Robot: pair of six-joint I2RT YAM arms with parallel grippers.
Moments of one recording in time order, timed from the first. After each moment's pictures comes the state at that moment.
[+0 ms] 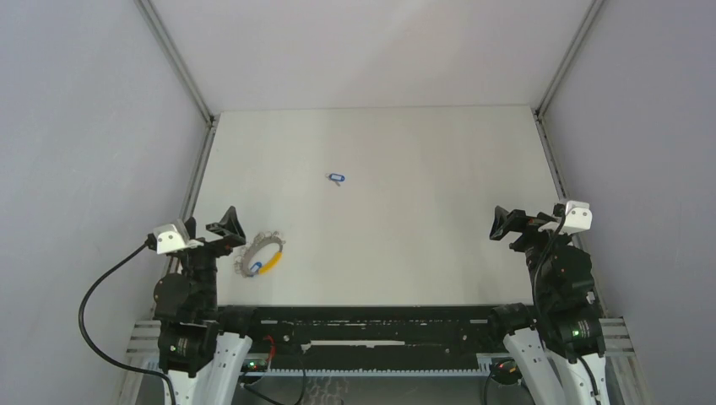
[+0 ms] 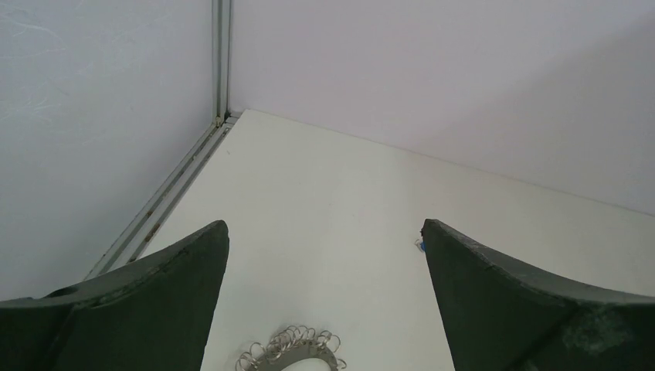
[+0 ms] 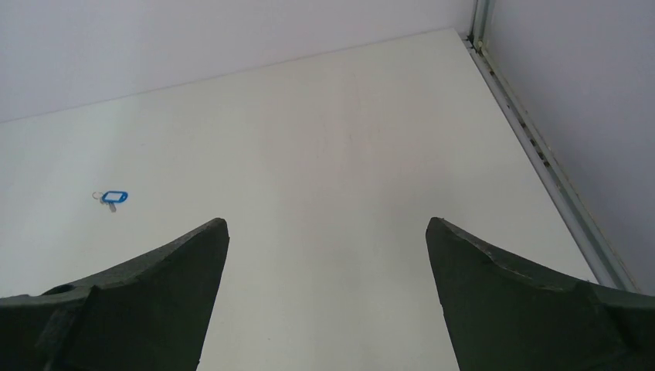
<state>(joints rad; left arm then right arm) -0.11 0.08 0.61 -0.38 -0.28 -0.19 0.18 0.23 0.70 -0.57 0.25 0.20</state>
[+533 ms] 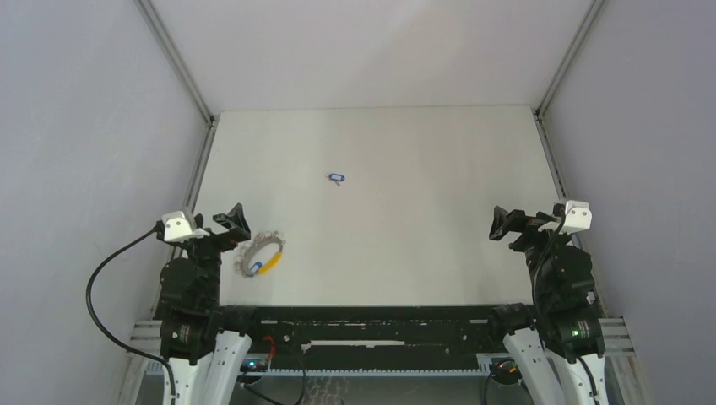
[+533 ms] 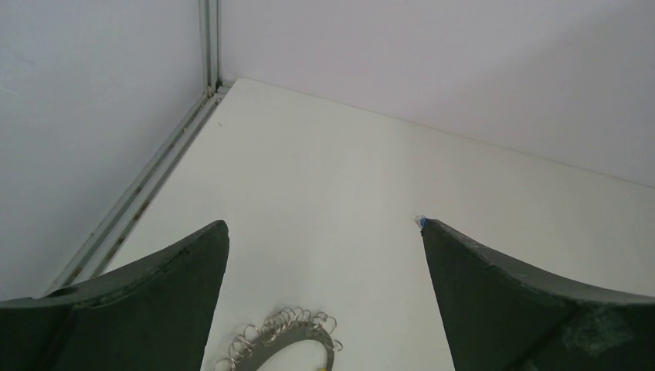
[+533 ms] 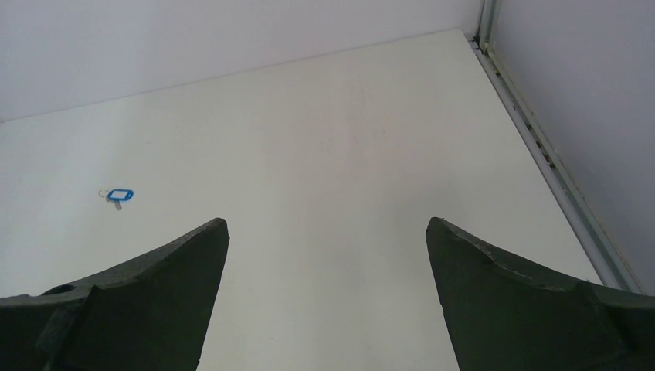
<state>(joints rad) -0.11 0.15 0.62 -0.38 -0.26 -0.20 0.17 0.23 0.70 -0.57 0.23 0.20</state>
